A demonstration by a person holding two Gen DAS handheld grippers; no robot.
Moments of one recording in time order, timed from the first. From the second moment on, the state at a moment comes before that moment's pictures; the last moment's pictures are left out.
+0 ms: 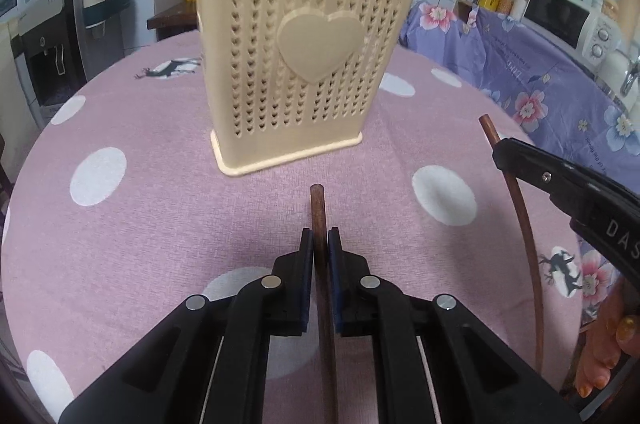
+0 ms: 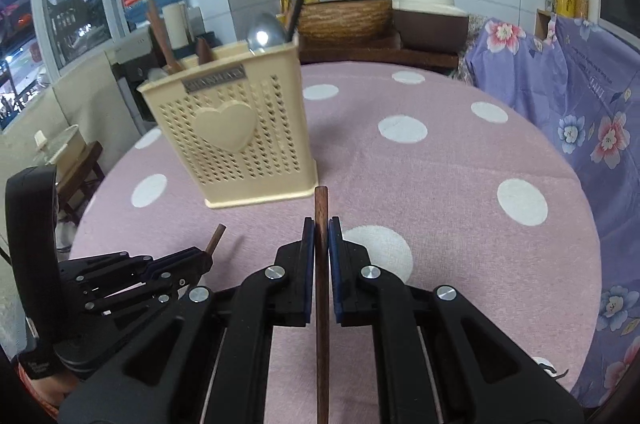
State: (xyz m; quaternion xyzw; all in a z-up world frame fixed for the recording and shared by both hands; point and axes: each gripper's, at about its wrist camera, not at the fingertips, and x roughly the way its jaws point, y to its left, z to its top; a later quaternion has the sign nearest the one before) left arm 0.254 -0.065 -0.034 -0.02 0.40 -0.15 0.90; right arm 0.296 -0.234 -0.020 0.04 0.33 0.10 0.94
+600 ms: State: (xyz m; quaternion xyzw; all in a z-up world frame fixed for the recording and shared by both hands) left arm 0.192 -0.001 0.055 -0.08 0.29 -0.19 0.93; right arm 0.224 -0.246 0.049 0.08 0.26 0.15 0.95
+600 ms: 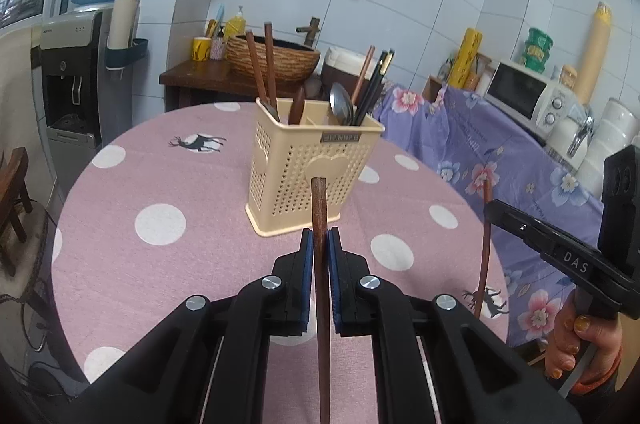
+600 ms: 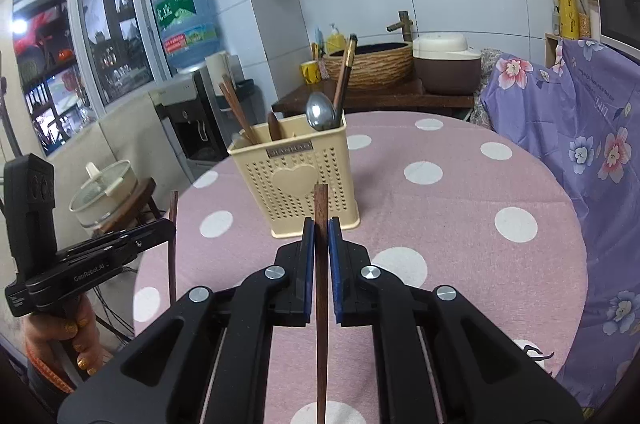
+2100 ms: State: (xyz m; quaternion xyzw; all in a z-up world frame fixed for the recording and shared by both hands) left arm 0.255 -0.012 0.008 -0.02 0.37 -0.12 0.92; right arm 0.217 -0.235 0.083 0.07 0.23 0.17 0.96
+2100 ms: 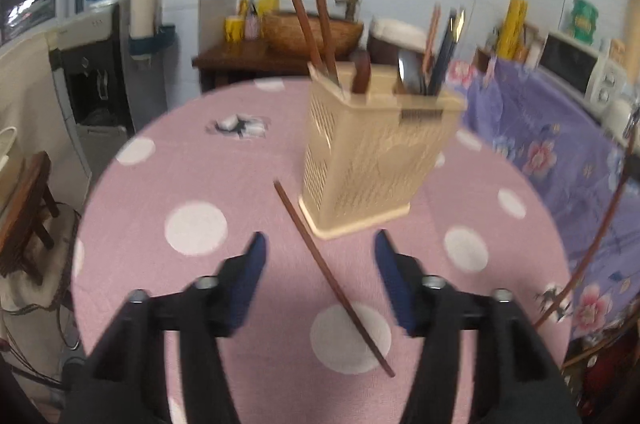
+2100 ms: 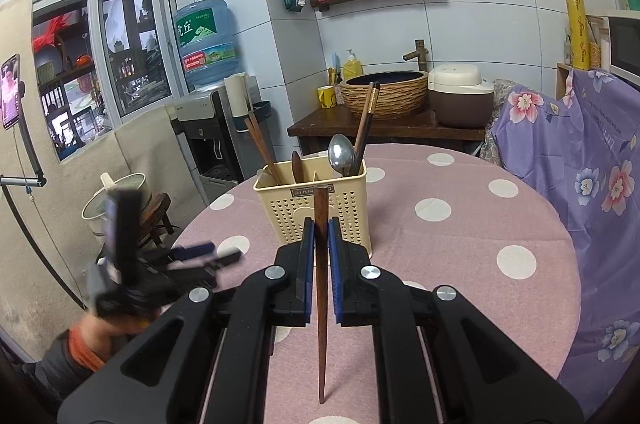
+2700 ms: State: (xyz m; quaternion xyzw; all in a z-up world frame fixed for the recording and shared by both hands) left arm 0.211 -0.013 -0.053 0.03 0.45 -0.12 0.89; right arm 0.210 -0.235 0.084 0.08 0.22 0.18 0.96
